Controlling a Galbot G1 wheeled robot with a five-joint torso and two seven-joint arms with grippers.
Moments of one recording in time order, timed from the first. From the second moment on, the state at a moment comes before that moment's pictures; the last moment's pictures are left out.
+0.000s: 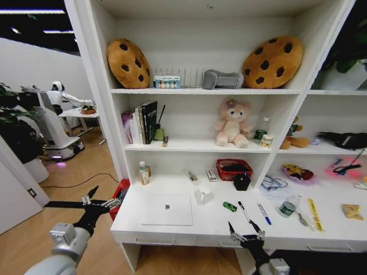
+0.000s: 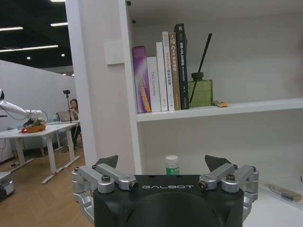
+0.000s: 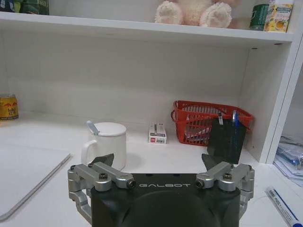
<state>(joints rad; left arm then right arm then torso) 1.77 -1.05 -0.82 -2.39 -0.51 0.23 -0.12 -1.81 1.20 0.66 2.08 0.31 -0.02 0.03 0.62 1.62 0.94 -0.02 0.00</state>
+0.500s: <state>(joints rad) 1.77 -1.05 -0.82 -2.39 -0.52 0.23 -0.12 -1.68 0.94 0.79 1.83 0.55 -0.07 -0.31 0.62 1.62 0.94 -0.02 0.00</state>
